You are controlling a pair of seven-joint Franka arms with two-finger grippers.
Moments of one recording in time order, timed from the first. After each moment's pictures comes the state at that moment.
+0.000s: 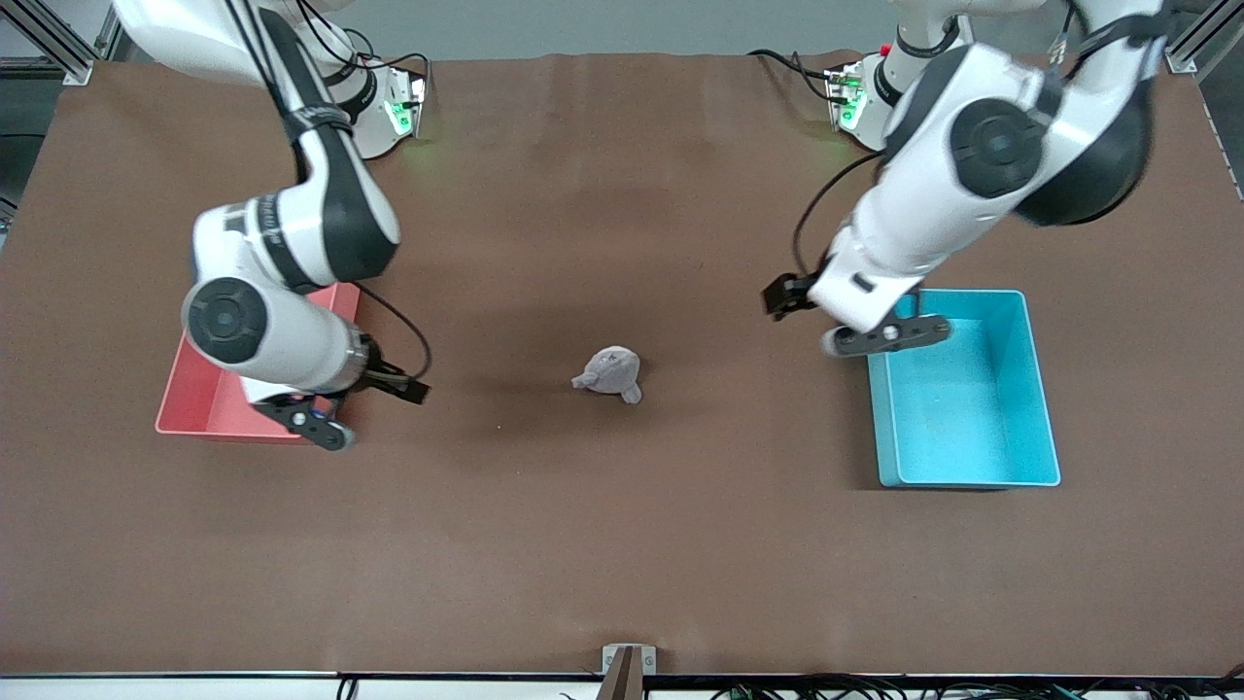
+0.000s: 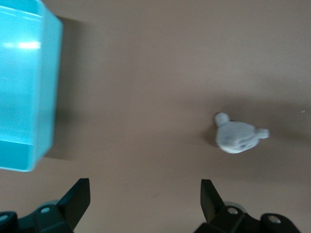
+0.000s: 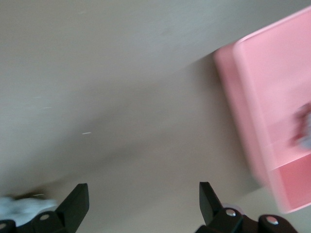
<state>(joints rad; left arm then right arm) -0.14 0.29 -0.42 -1.58 -0.03 1.87 -0.72 0.38 0.38 -0.14 -1.59 0.07 1.80 0.64</state>
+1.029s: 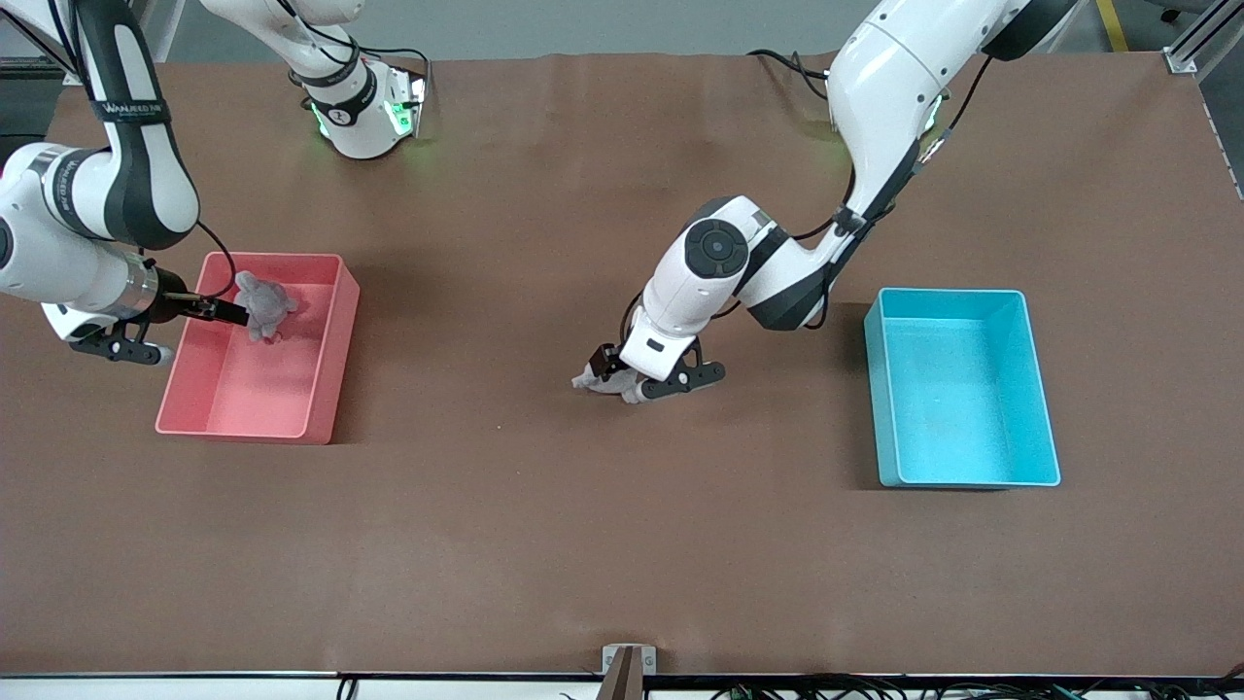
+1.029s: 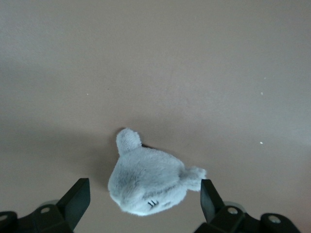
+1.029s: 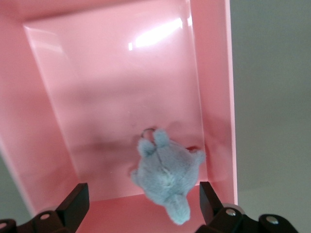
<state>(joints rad) -0.41 0.70 -0.38 -1.58 0.11 2.49 -1.09 -0.10 0.10 -0.14 -2.25 -0.02 2.16 -0.01</state>
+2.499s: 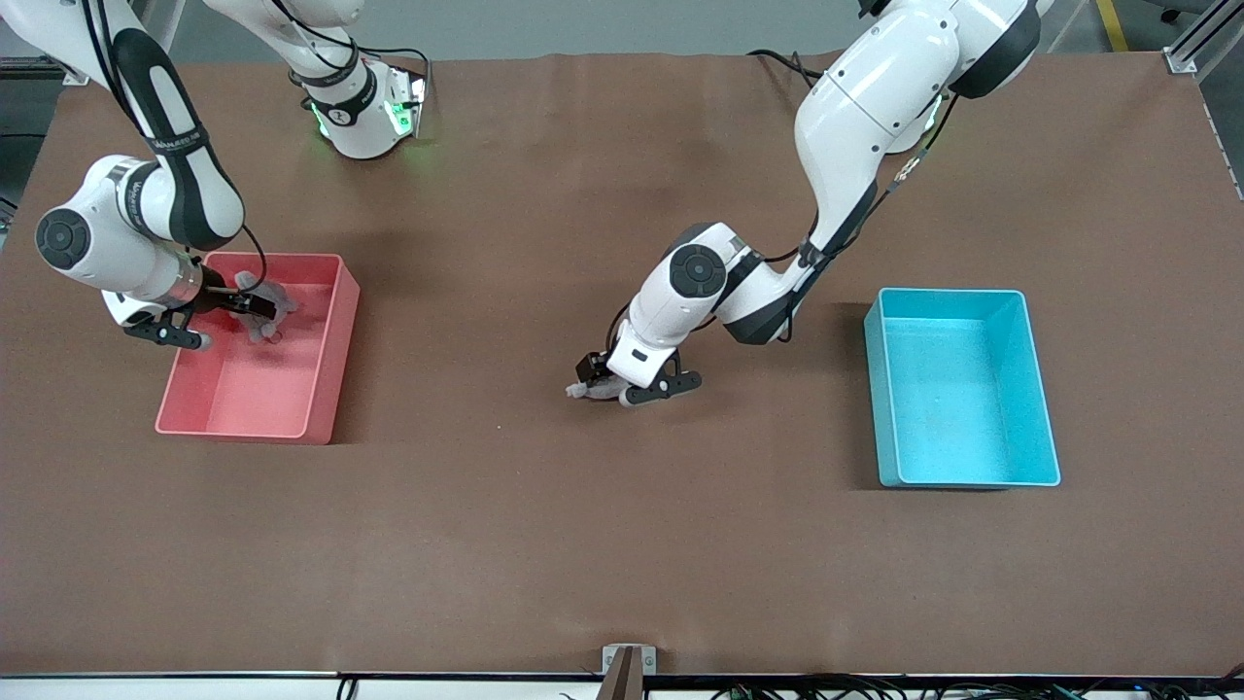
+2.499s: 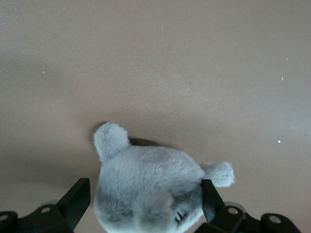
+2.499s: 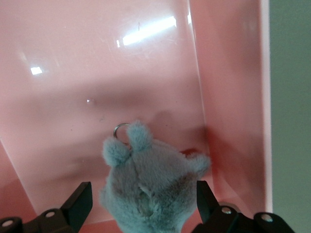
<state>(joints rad) -0.45 0.84 -0.38 -1.57 0.11 2.66 -1.09 -0.15 0.16 -0.13 -2.43 -0.02 2.42 -0.03</state>
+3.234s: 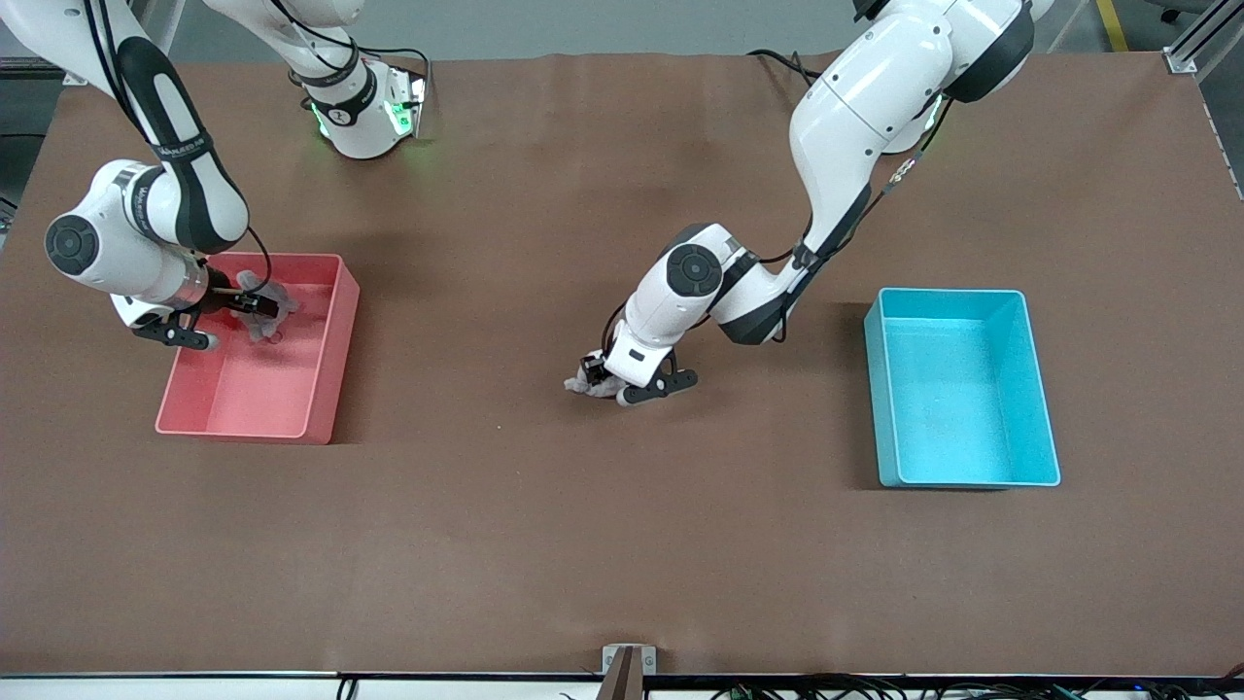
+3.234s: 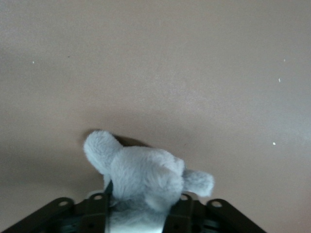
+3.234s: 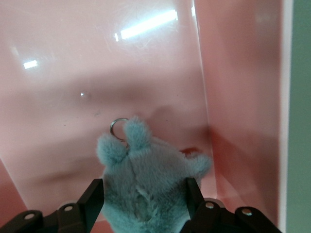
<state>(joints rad) -0.46 0.85 -0.38 -1.56 0.11 2.67 -1.13 -0.15 0.18 -0.13 -2.43 -0.02 2.42 -0.03</state>
